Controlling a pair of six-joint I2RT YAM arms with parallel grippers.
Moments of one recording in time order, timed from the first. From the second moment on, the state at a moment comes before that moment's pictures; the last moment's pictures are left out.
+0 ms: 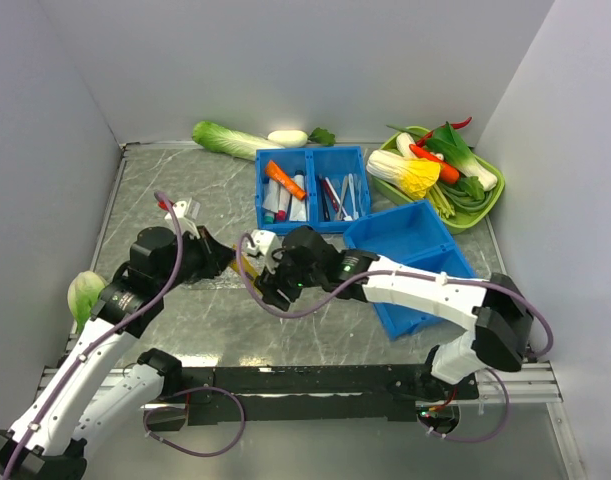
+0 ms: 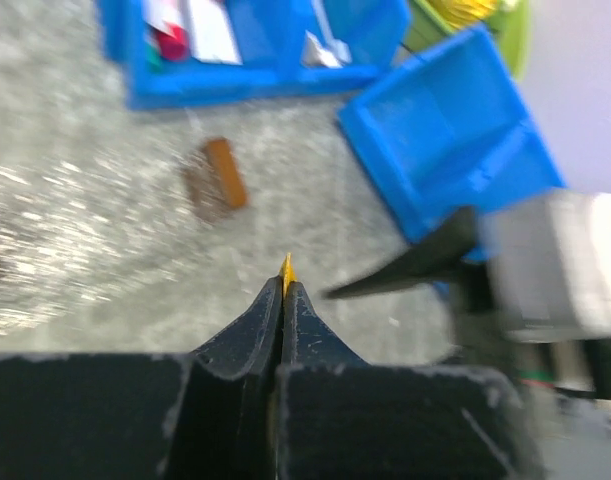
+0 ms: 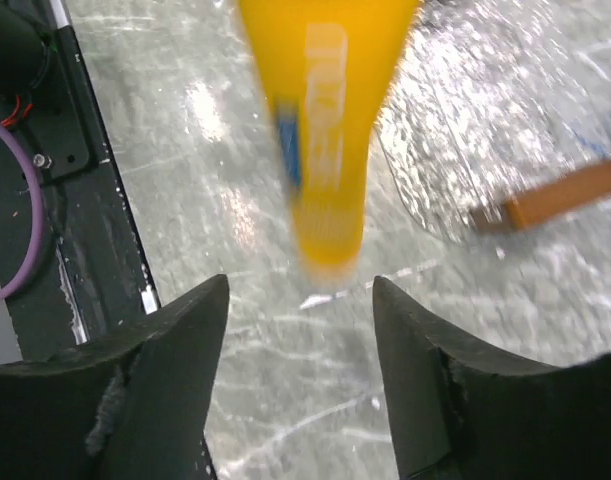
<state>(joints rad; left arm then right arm) -0.43 0.71 0.79 -0.45 0.19 -0.55 1.05 1.49 1.13 -0.29 -0.20 -0.06</state>
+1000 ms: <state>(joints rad) -0.34 0.75 0.64 -0.10 -0.25 -0.19 1.03 0.64 0.59 -0.27 0.26 0.36</state>
